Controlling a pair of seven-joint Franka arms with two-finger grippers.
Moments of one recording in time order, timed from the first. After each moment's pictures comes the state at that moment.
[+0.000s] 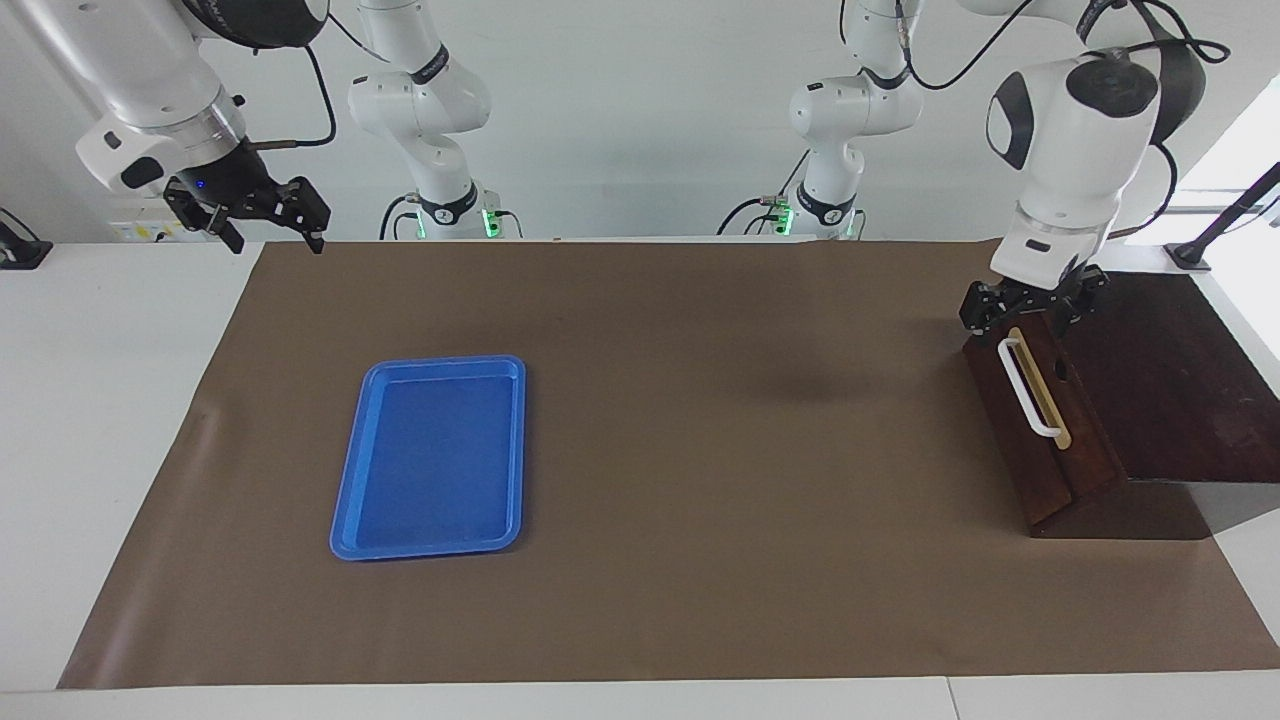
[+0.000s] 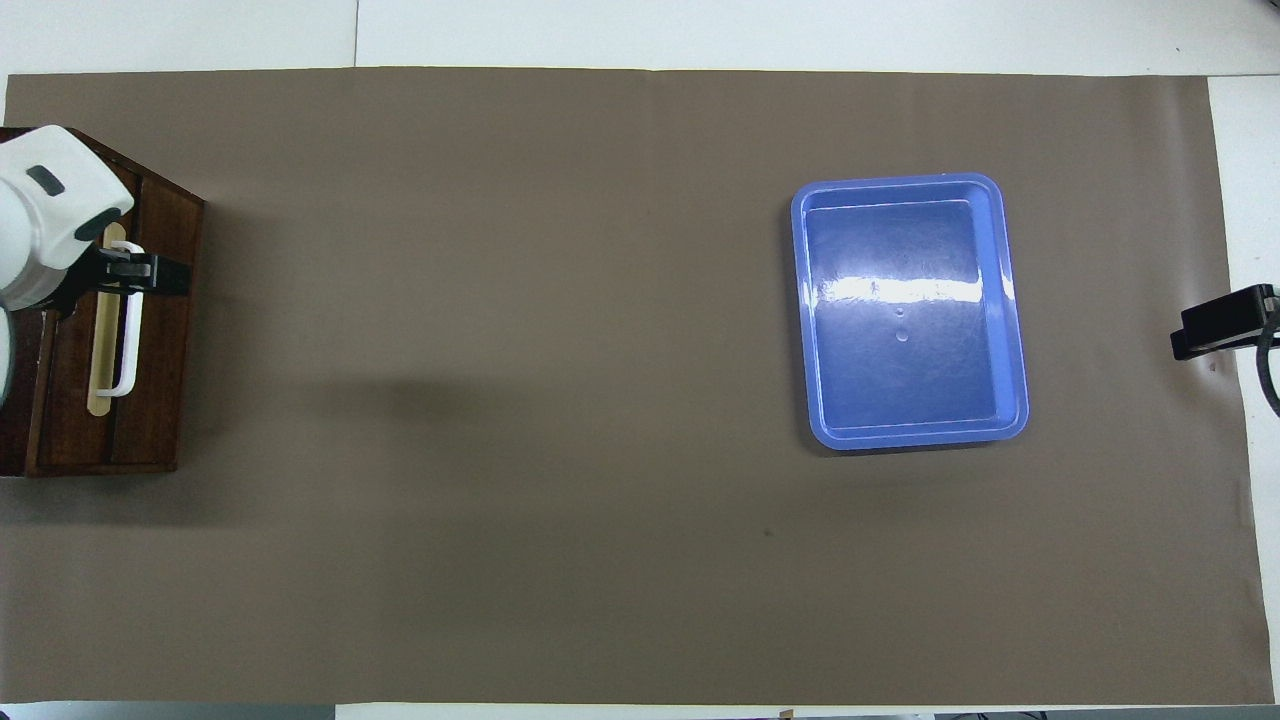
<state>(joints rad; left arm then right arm) 0.04 0.02 -0.13 -1.85 0.32 1.96 -0.05 0.05 -0.02 -0.12 -1.55 -0.03 1.42 -0.07</state>
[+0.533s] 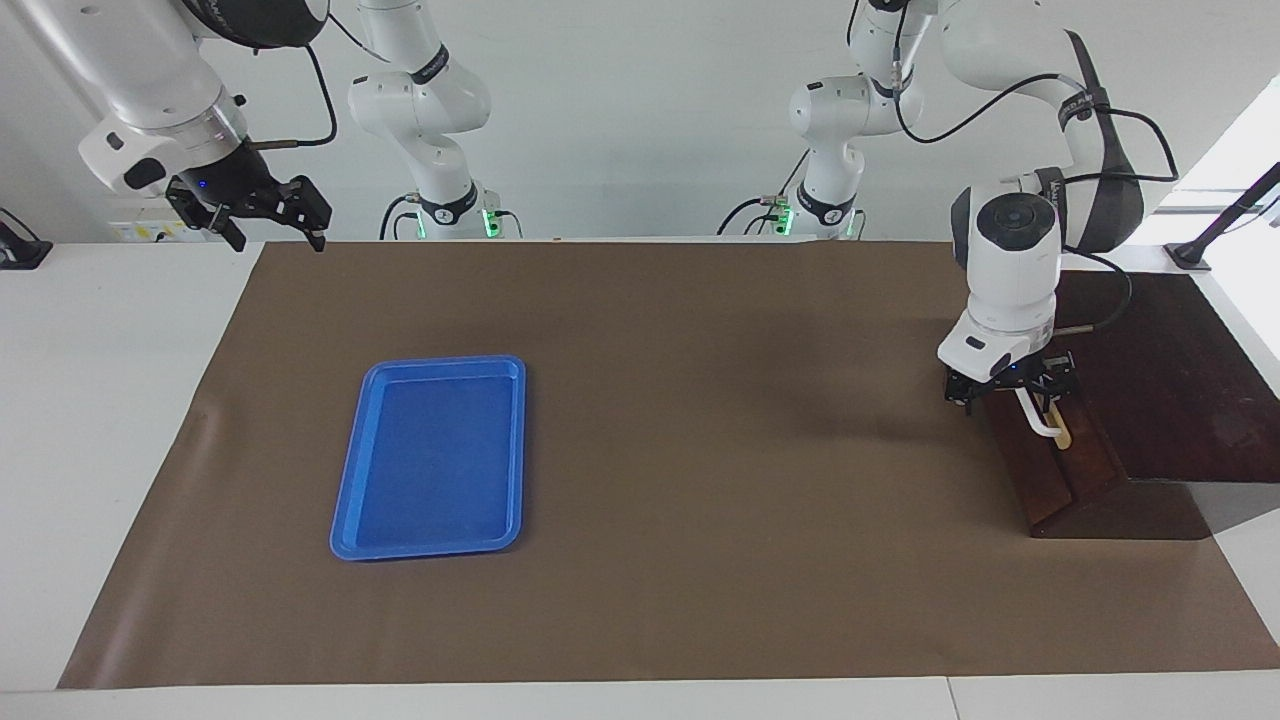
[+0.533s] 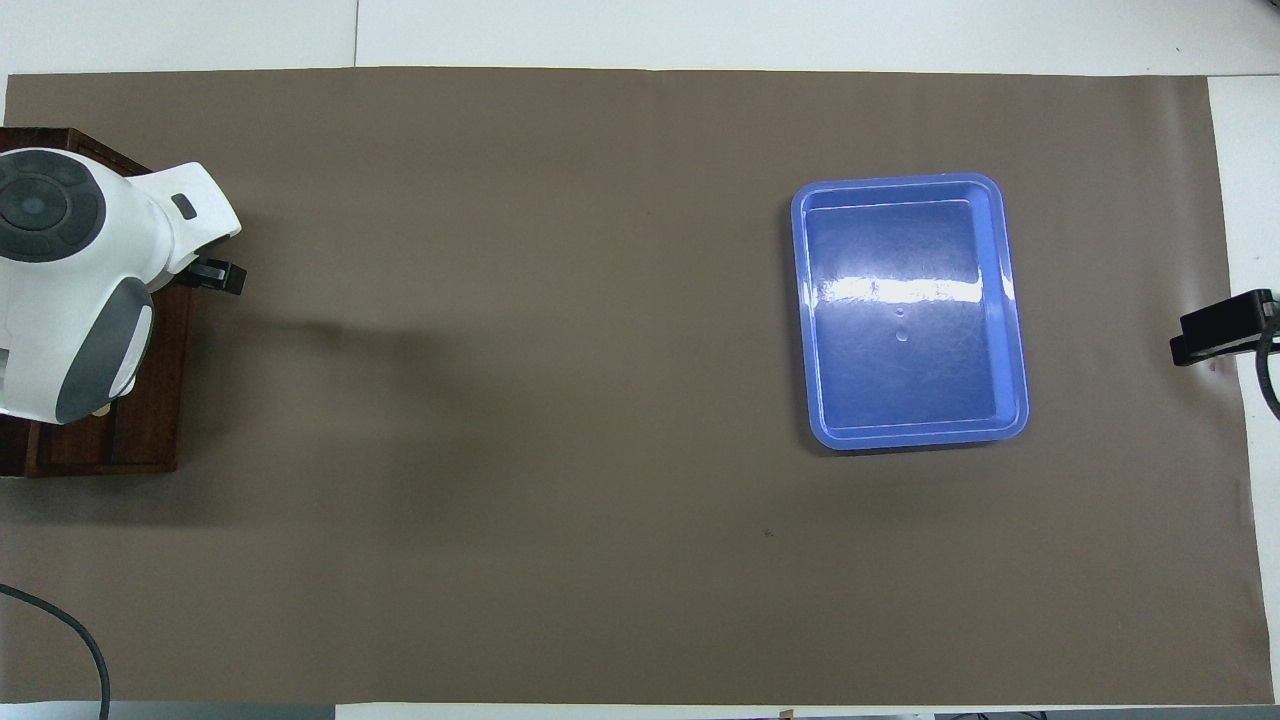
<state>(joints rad) 0.05 0.17 -0.12 -1.92 0.52 2.19 -0.05 0.05 -0.02 -0.12 -1.55 -0.03 1.40 -0.07</state>
